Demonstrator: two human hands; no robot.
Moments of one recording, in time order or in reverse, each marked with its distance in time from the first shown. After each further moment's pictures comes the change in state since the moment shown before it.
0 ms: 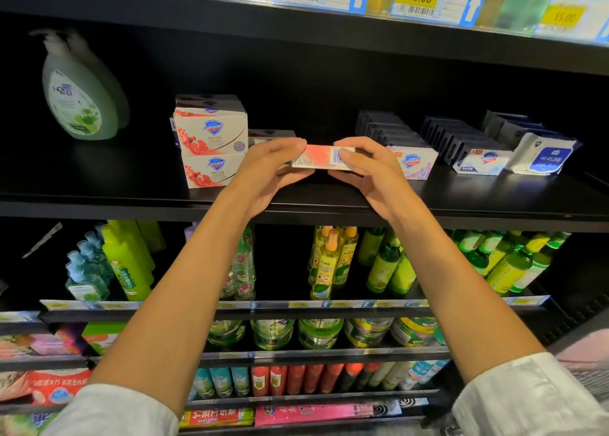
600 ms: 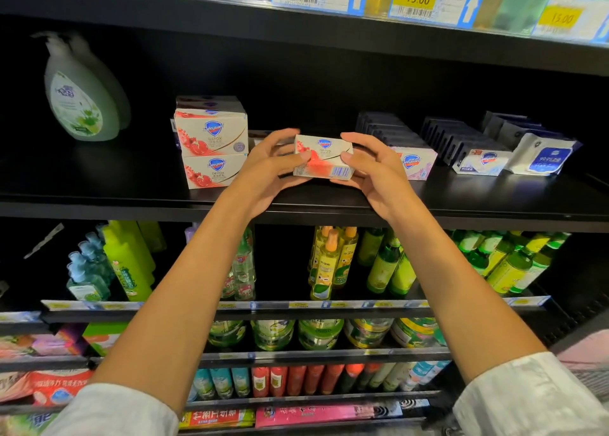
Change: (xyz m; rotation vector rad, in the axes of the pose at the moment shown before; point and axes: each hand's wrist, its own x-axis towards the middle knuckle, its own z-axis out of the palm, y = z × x) left_hand 0.002 -0.002 -0.002 0.003 -0.063 0.027; right_hand -0.002 -0.001 -0.001 0.047 0.049 0.024
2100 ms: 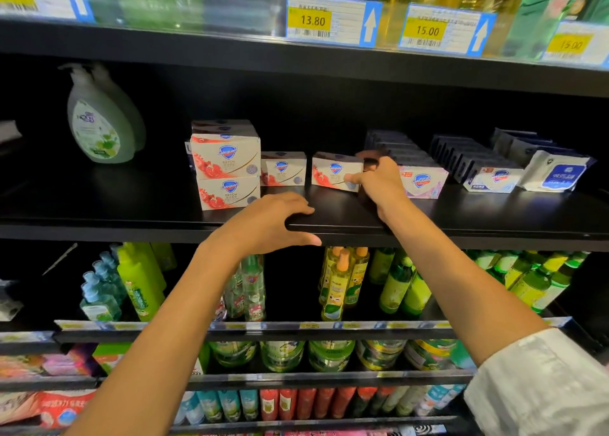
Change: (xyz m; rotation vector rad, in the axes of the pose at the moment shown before) left_hand -0.035 0.010 -0.026 1.456 -0.334 0.112; right_hand 0.057 0.011 0.008 -0.478 0.353 0.119
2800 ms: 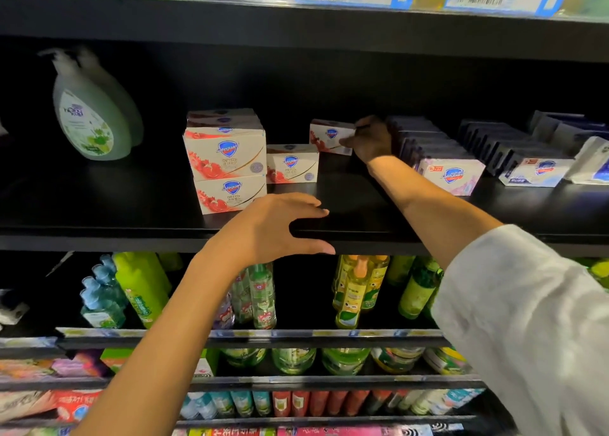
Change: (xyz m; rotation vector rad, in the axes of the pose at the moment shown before) left_hand 0.004 -0.014 0.001 -0.152 -0.014 -0.039; right_hand 0.137 0.008 0.068 -0.140 0.090 -0.125
